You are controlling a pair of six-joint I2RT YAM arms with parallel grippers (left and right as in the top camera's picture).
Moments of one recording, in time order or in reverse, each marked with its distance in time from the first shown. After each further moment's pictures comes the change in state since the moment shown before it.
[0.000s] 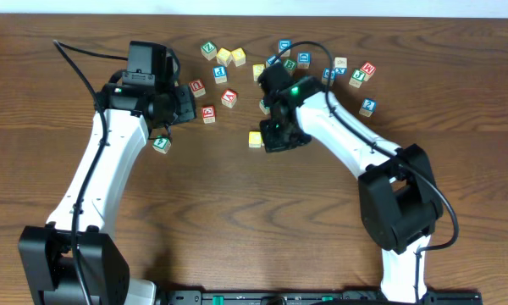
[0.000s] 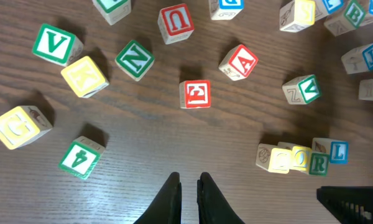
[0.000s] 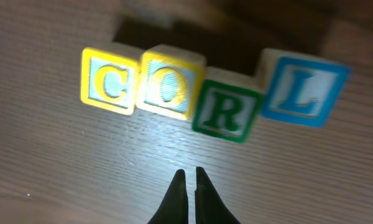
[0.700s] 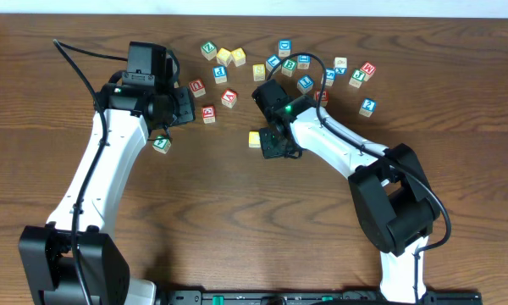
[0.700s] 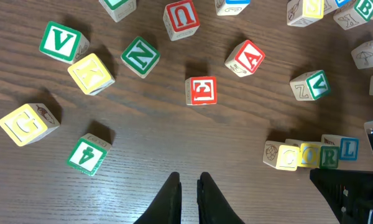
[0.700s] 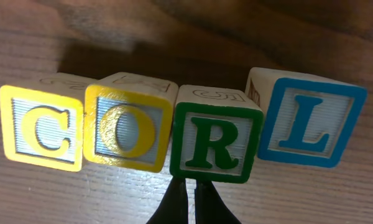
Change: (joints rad) left arm 0.000 0.000 0.000 -0.013 -0.019 0.015; right arm 0.027 0.000 -0.139 0.197 0.136 0.073
